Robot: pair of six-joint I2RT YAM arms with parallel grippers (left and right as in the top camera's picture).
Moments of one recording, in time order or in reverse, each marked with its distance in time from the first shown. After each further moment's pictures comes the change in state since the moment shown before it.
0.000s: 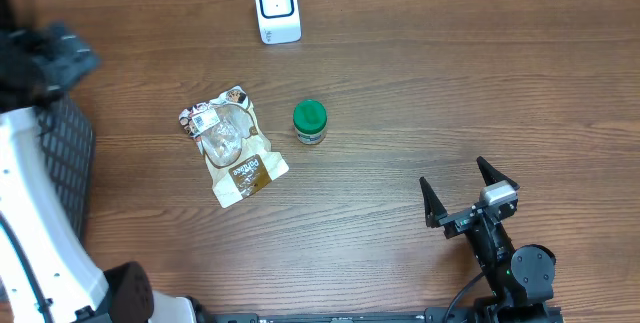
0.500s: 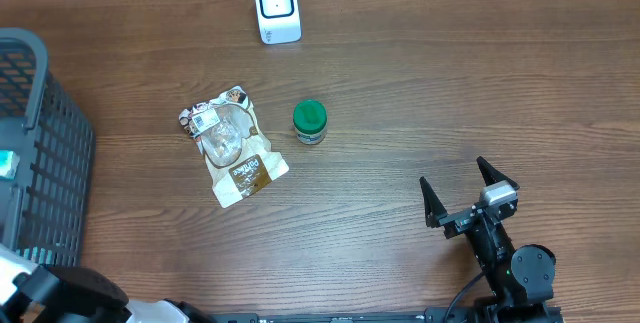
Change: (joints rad) left arm 0.559 0.007 -0.460 0.178 0.071 -0.053; right arm 0.000 0.000 0.000 0.000 0.000 0.000
